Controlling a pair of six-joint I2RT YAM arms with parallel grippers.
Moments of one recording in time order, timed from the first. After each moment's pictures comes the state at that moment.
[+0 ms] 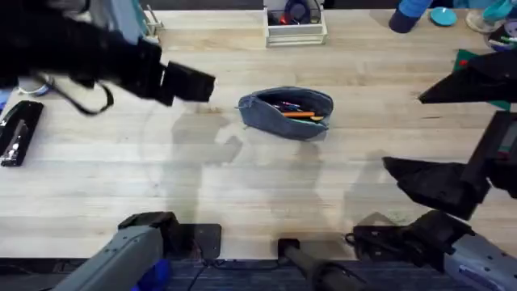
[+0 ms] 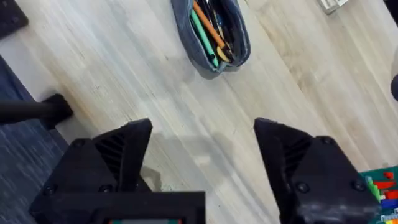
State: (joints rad) left arm 0.09 1.11 1.23 -1.15 0.42 0.42; right arm 0.52 0.81 1.30 -1.40 -0.09 -0.45
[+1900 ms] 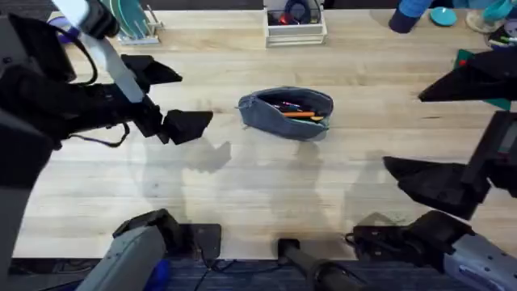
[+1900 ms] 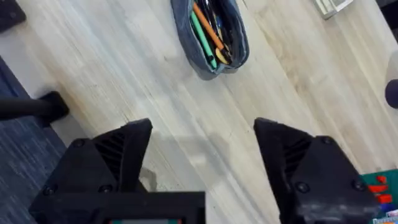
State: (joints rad) left arm 0.35 1.02 0.82 -0.85 0.85 0.97; right arm 0.52 0.81 1.30 -1.40 -0.09 -0.48
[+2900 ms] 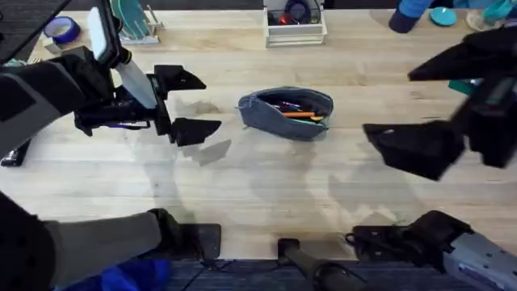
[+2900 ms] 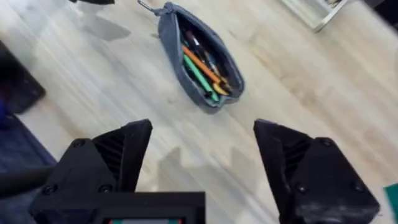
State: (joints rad) left arm 0.38 1.45 0.82 -0.84 1.12 1.44; right arm 0.52 0.86 1.30 -1.24 -0.11 -0.24
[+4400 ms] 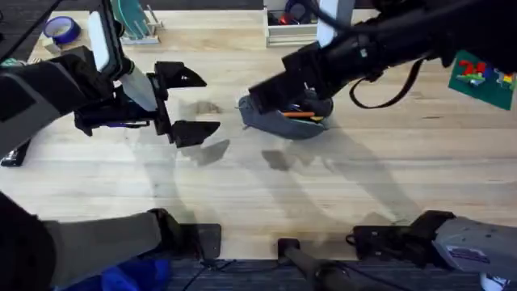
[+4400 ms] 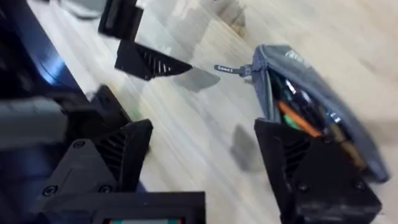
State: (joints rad) left arm 0.38 1.45 0.82 -0.84 1.12 1.57; right arm 0.61 1.37 1.30 -0.85 -0.46 0.13
